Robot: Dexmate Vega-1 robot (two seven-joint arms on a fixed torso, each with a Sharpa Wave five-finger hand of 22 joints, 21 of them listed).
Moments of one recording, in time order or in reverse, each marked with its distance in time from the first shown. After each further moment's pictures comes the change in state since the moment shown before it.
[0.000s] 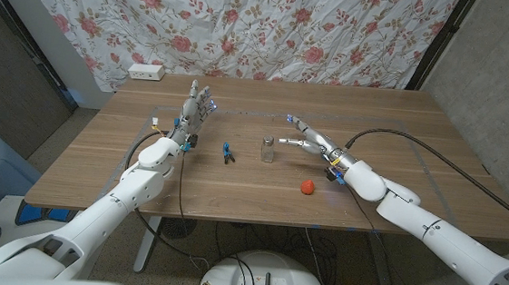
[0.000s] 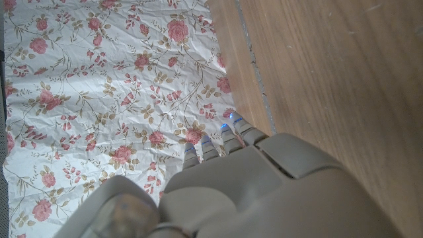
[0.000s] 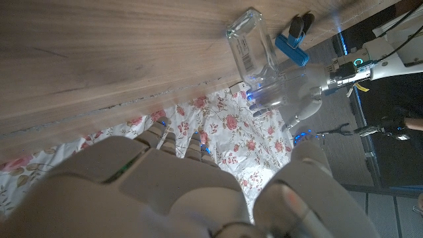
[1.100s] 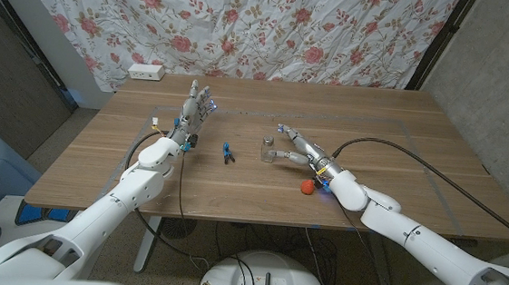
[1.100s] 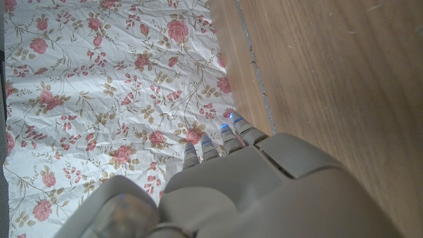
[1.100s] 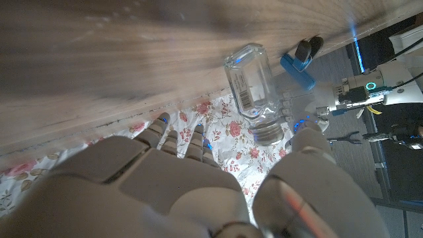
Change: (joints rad) left arm 0.000 0.000 0.000 0.000 0.000 0.000 0.000; left_hand 0.000 0.000 0.000 0.000 0.000 0.000 0.000 0.000 0.000 0.000 0.000 0.000 0.000 0.000 0.000 0.000 0.000 0.000 0.000 0.000 0.000; right arm 0.010 0.077 -0.074 0.068 -0.088 -0.047 -0.122; right_hand 0.124 -0.018 0.030 -0.003 0.004 0.044 0.007 0.055 0.005 0.109 -0.012 0.023 0.001 0.031 -0.023 0.030 0.000 0.045 -0.009 0.008 0.000
